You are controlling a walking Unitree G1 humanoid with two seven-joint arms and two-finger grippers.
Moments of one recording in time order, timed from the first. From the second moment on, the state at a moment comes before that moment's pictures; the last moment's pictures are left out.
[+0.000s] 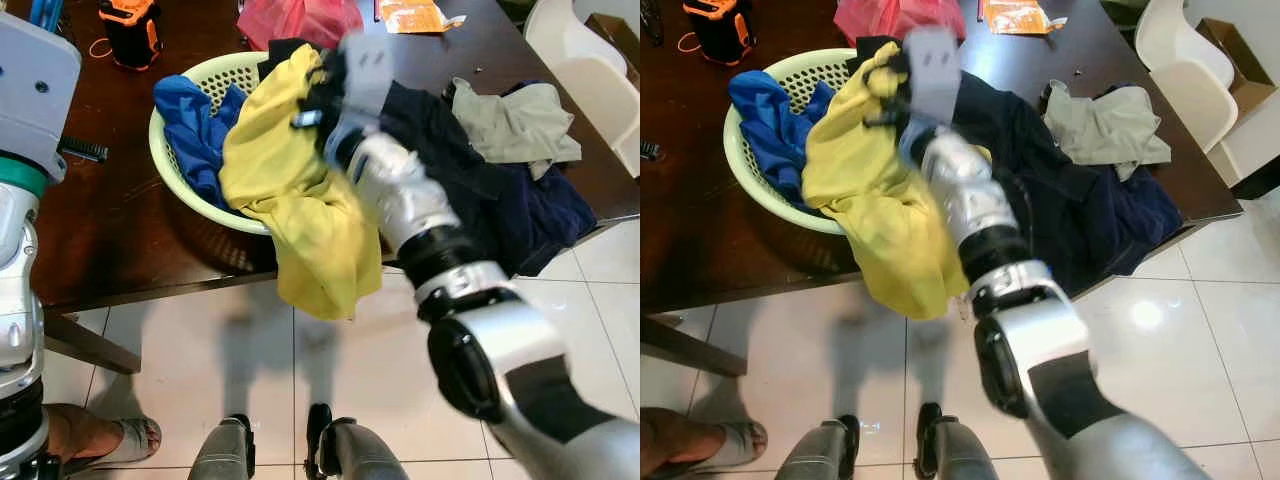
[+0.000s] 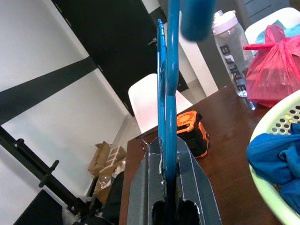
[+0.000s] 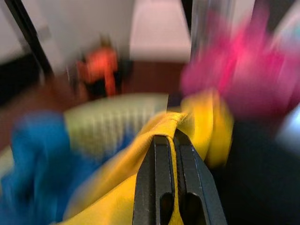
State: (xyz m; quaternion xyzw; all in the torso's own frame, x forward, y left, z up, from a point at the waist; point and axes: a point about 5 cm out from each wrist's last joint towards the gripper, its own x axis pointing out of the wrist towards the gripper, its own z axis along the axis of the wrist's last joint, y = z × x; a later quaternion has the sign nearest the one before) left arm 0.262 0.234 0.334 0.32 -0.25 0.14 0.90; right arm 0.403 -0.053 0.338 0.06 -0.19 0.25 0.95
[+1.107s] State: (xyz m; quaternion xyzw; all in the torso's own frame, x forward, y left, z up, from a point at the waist) left arm 0.266 0.228 0.348 0.31 -0.28 0.12 0.90; right arm 0.315 -0.157 0.365 -0.26 -0.25 0.53 0.77
